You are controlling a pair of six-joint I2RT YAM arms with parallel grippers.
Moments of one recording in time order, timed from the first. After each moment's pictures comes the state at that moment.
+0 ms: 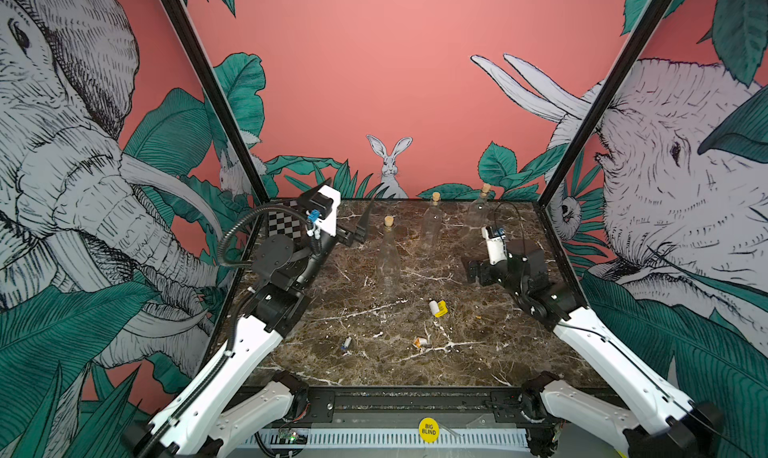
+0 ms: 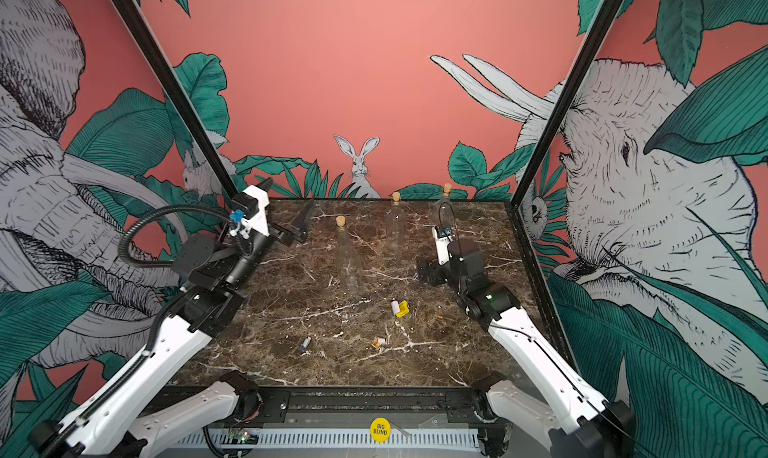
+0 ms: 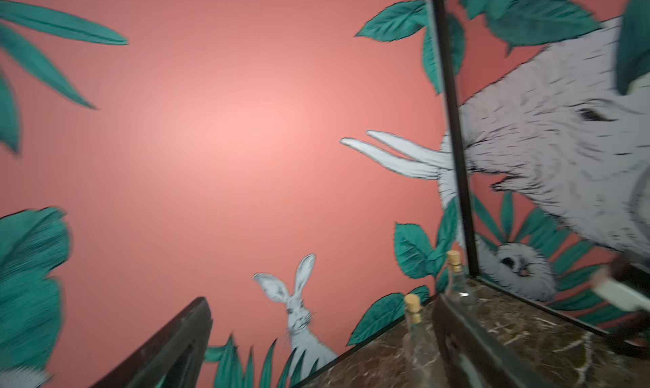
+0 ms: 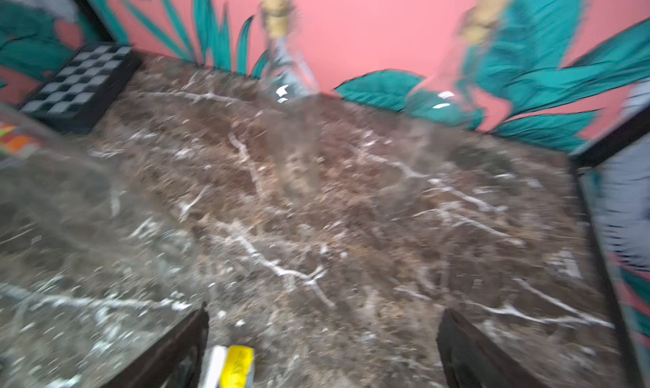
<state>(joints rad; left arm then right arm) -0.55 0.90 1.02 0.22 -0.08 0.24 0.46 0.96 0.86 -0.38 0.16 0.04</state>
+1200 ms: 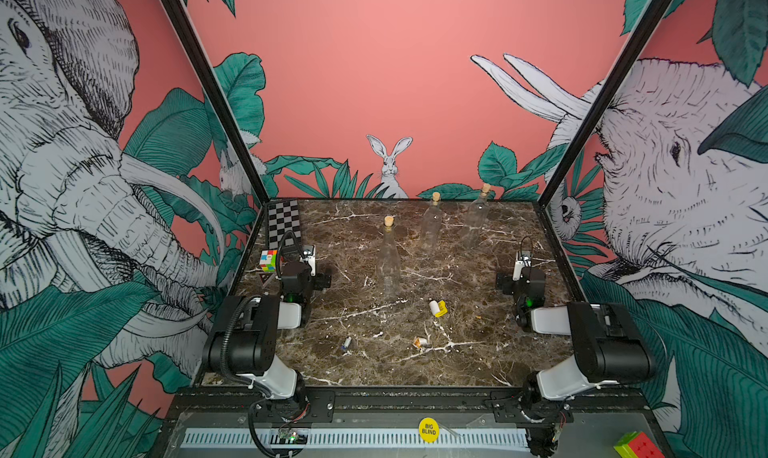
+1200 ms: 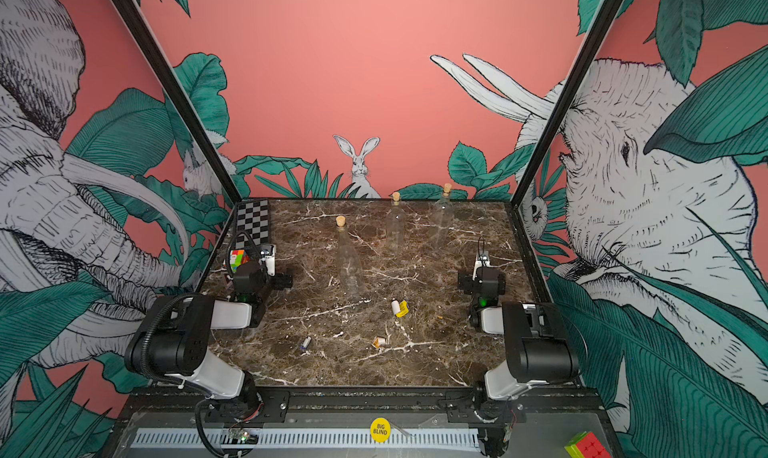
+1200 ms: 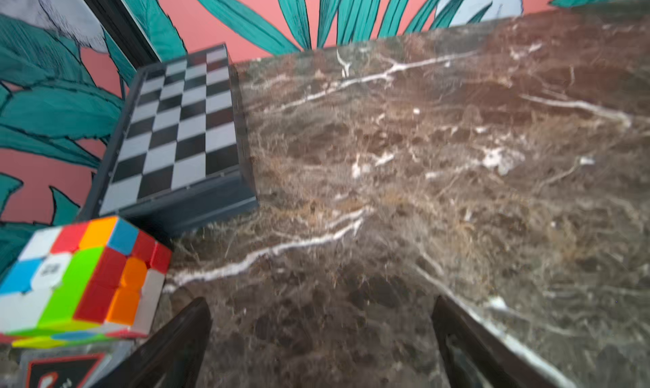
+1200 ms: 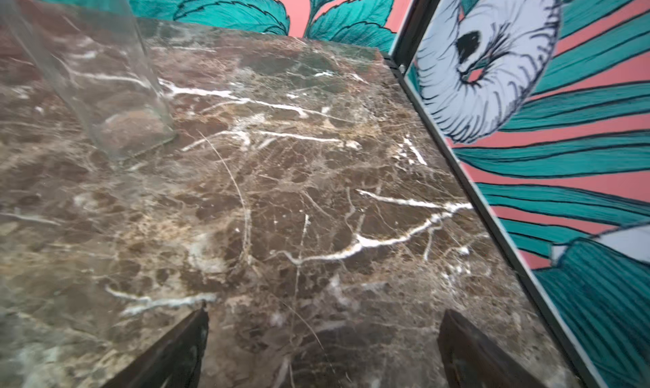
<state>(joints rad) -0.04 1.57 0.41 0.76 0.00 0.15 0.00 1.53 0.37 0.72 0.18 -0.09</state>
